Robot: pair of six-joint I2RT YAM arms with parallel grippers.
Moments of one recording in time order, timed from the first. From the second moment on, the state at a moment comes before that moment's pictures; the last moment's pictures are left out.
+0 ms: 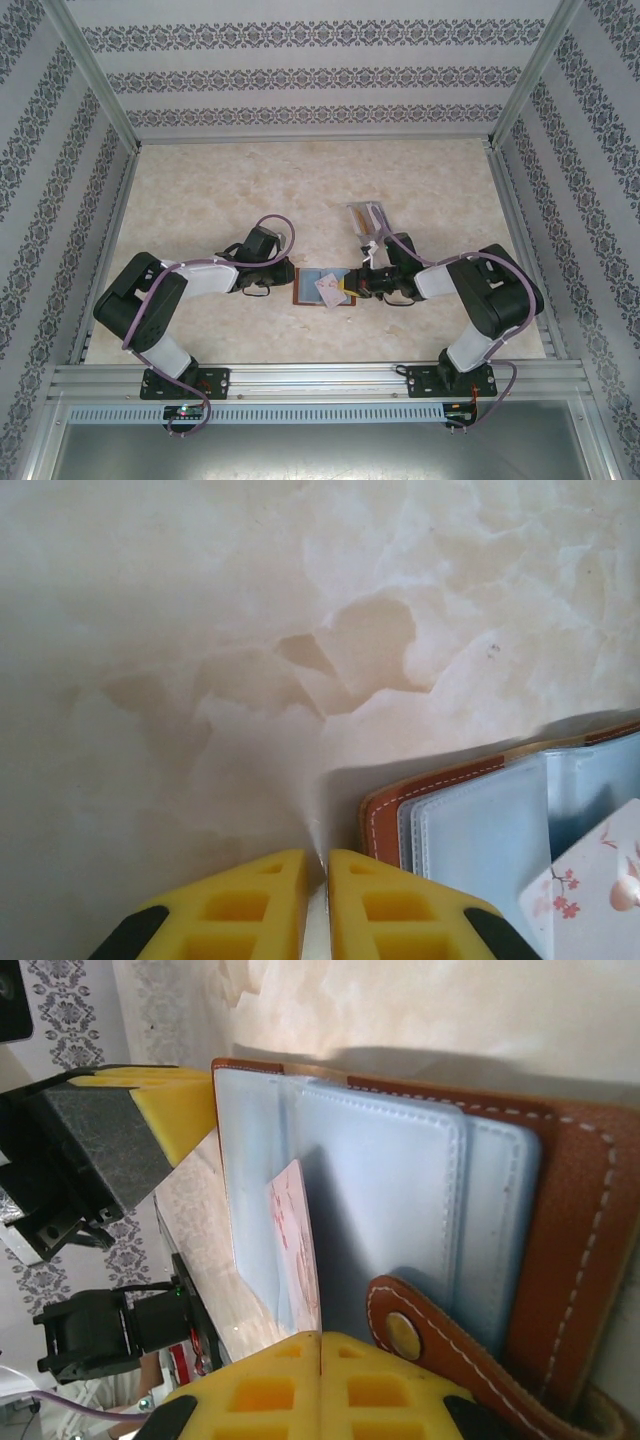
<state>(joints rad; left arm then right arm) -0.53 1.62 0.68 -0.02 0.24 -0.63 0.40 1.67 0.46 0.37 -0.90 0.84</state>
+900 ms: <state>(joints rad) -0.53 1.62 0.68 -0.02 0.23 -0.63 0.60 1.69 0.40 0.67 -0.47 1.15</state>
